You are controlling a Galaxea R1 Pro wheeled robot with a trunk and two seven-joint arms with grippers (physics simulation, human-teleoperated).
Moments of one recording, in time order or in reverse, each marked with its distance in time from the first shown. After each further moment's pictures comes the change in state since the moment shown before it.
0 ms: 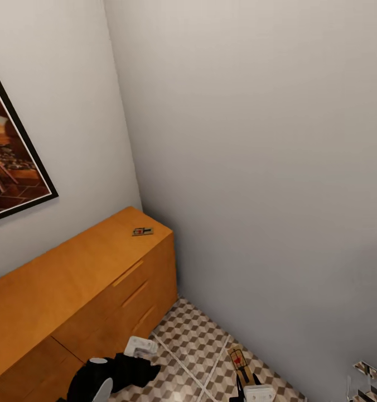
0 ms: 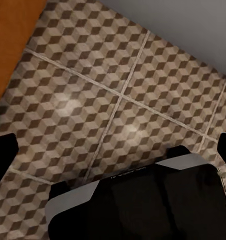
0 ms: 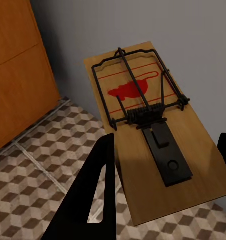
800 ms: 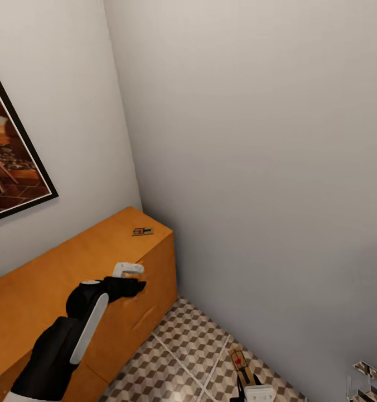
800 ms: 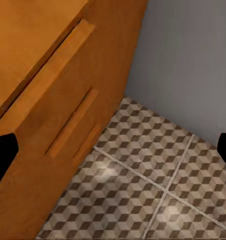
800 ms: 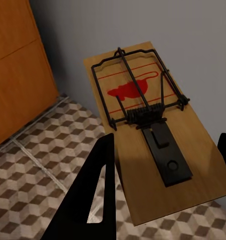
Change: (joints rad) left arm -0.322 -0.052 0.193 -0.074 -0.138 0.134 0.019; right arm 0.000 -0.003 -0.001 0.000 0.000 0.014 0.000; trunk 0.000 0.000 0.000
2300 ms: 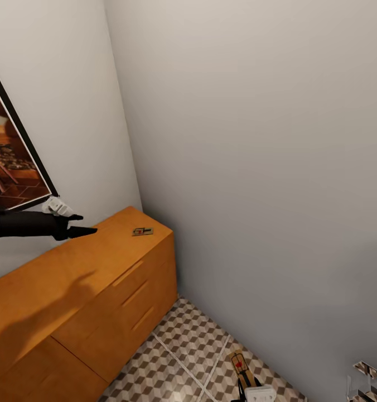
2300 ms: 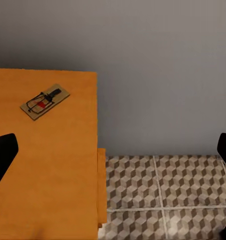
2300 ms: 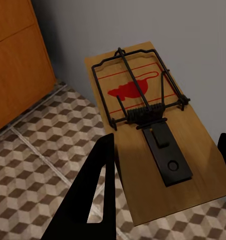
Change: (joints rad) left arm -0.420 0.648 0.025 0.042 0.076 -0.062 -1.072; right arm 0.000 -0.006 0.000 0.000 0.000 0.051 0.003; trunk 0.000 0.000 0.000
